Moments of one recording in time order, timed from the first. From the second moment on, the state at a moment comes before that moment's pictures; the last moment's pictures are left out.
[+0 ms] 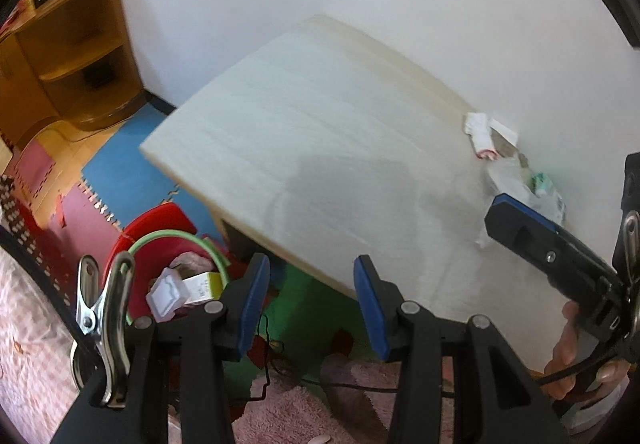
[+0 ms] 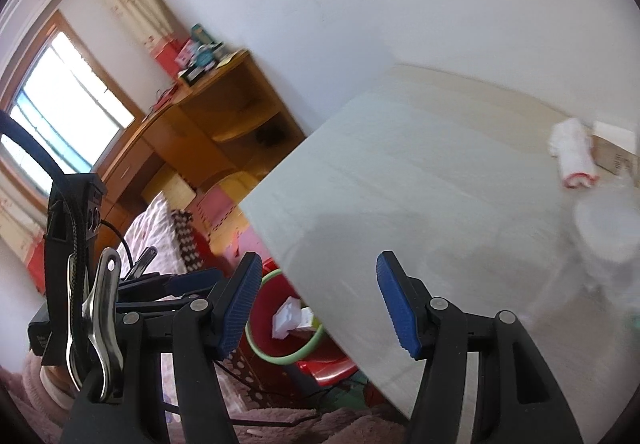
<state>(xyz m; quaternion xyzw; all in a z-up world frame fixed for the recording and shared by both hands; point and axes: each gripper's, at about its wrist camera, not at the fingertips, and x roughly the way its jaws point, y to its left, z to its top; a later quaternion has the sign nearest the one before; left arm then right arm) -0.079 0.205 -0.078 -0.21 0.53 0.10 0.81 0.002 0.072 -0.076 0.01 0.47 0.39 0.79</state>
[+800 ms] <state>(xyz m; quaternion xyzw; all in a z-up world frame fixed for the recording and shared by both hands) 0.004 0.085 -0.063 -0.17 0.54 0.02 0.82 0.039 -0.070 -0.056 0.08 0.45 0.30 0.84</state>
